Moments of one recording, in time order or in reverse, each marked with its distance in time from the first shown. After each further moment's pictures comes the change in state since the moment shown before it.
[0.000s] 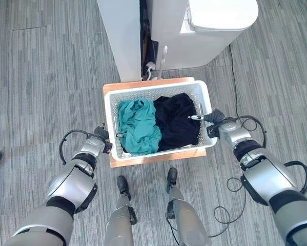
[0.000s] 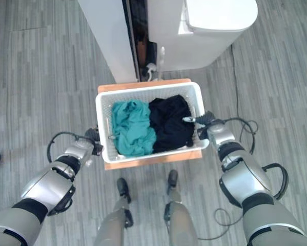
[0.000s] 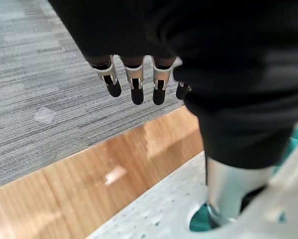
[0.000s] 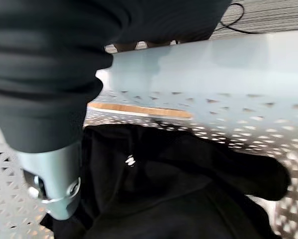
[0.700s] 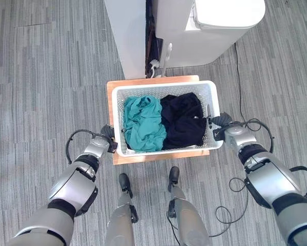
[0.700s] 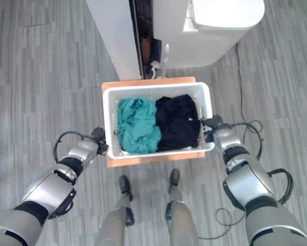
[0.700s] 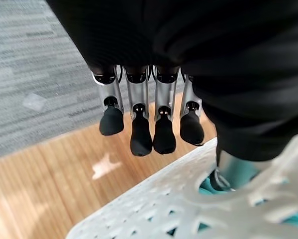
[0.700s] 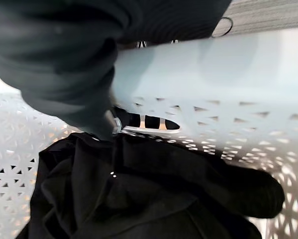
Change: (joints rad) left arm 0.048 -0.018 -0.009 -0.118 -0.034 -0.046 -0.043; right arm 0.072 -0.033 -0.027 0.009 0.009 -0.029 -0.048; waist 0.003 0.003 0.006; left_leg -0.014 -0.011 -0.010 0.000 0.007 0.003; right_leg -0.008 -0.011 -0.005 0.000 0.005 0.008
